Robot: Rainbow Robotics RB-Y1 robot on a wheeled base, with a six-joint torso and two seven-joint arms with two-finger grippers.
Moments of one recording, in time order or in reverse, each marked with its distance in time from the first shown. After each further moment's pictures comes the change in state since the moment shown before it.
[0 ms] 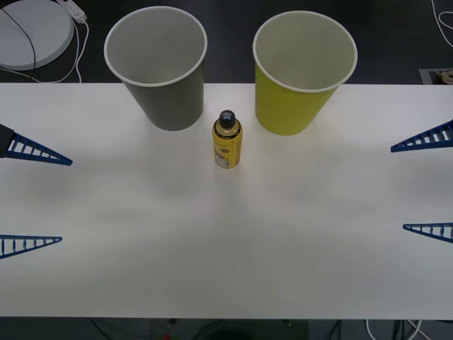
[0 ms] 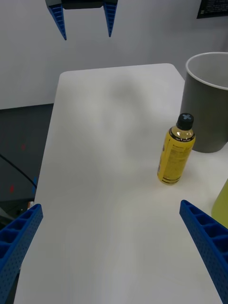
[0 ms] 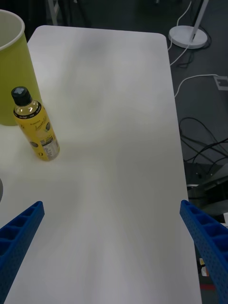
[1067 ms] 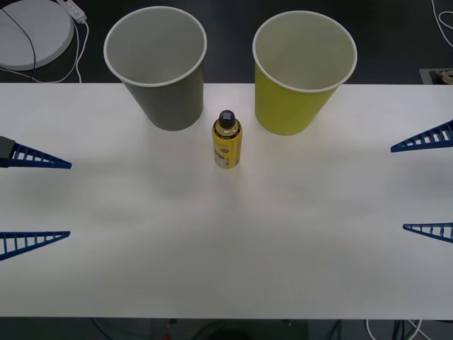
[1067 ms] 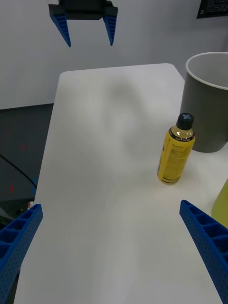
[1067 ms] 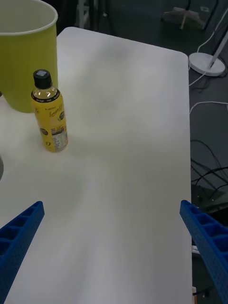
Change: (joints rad) right arm 0.000 0.000 0.000 0.000 0.000 0.000 0.000; left arm 0.049 -0.029 -0.071 0.081 0.043 0.092 -0.010
